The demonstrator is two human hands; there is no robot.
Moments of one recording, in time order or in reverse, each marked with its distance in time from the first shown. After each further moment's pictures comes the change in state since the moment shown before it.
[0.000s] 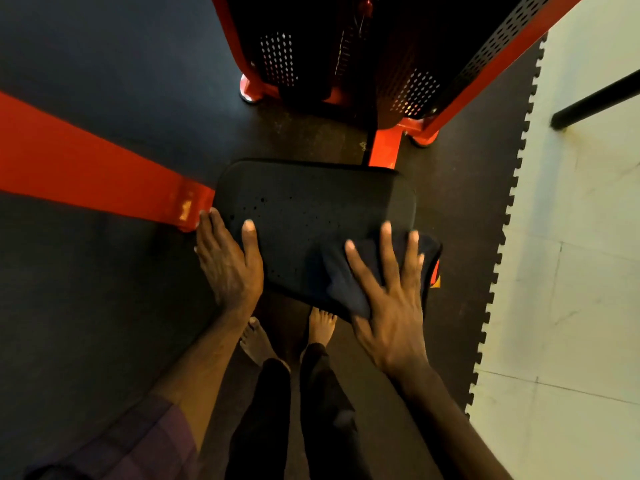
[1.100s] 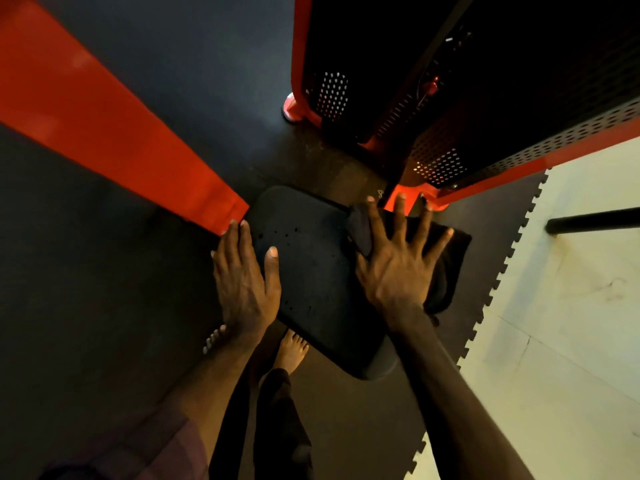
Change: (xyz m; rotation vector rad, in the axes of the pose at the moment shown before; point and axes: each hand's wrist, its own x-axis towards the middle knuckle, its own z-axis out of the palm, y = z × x) left_hand -0.002 0.002 0.005 0.023 0.139 0.008; right_hand 0.161 -0.021 0.000 -0.599 -0.167 0.010
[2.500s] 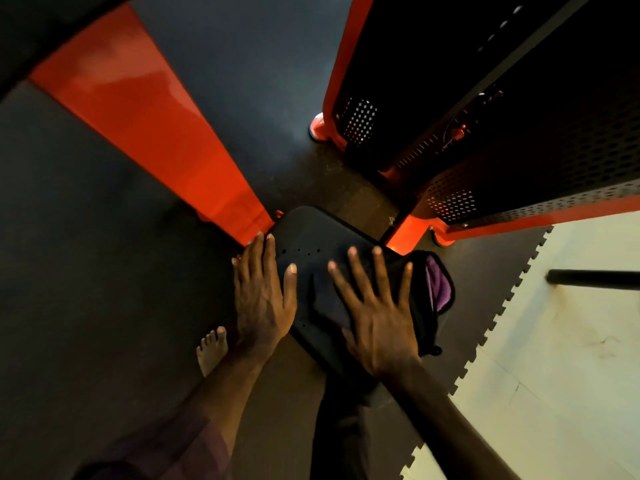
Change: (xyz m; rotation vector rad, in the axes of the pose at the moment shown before) left_hand 0.001 -0.001 -0.001 0.001 0.027 0.034; right_hand -0.037 -0.019 -0.008 -0.190 -0.049 -0.548
